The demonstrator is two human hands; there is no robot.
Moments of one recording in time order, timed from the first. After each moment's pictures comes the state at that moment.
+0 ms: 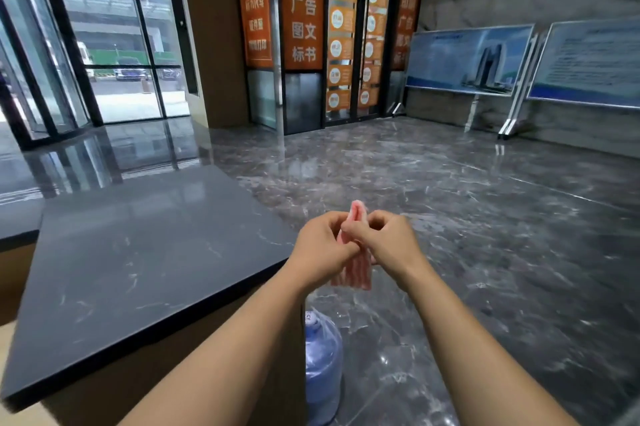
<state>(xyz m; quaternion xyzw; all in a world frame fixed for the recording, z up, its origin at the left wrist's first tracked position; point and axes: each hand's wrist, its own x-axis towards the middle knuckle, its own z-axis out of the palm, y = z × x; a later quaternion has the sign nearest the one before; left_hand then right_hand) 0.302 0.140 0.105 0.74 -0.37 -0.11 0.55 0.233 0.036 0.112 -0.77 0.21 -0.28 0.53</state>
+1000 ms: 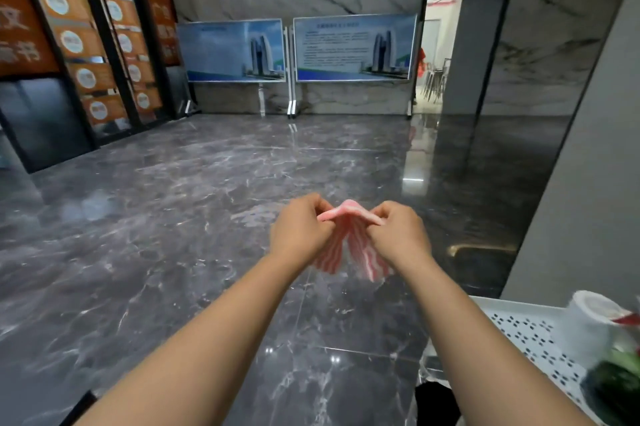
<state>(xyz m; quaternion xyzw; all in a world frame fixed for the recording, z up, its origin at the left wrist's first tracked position) 0.246 -0.109 0.127 0.70 -0.59 -0.09 0.39 0.100 -0.130 0.128 -0.66 0.62 -0.35 0.22</state>
